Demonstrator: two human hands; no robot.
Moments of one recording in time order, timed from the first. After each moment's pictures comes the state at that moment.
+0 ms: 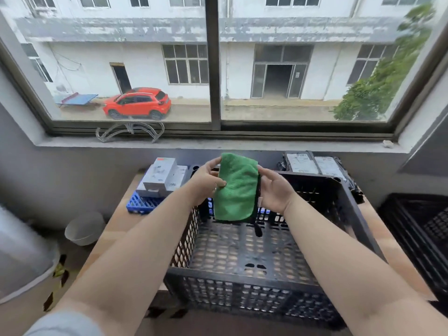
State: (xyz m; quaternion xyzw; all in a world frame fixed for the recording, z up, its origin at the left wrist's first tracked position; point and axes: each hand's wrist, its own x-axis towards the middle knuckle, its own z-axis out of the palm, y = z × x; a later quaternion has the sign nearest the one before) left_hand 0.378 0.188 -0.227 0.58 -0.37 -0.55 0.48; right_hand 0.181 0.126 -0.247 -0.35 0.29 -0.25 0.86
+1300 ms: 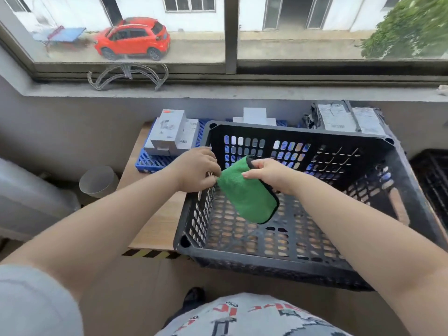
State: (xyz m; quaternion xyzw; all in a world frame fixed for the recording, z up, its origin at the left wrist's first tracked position) left_hand 0.479 0.212 -0.291 0.52 -0.85 -0.04 0.06; right_hand 0.247 0.127 -0.313 -0.64 0.43 -0.06 0.64
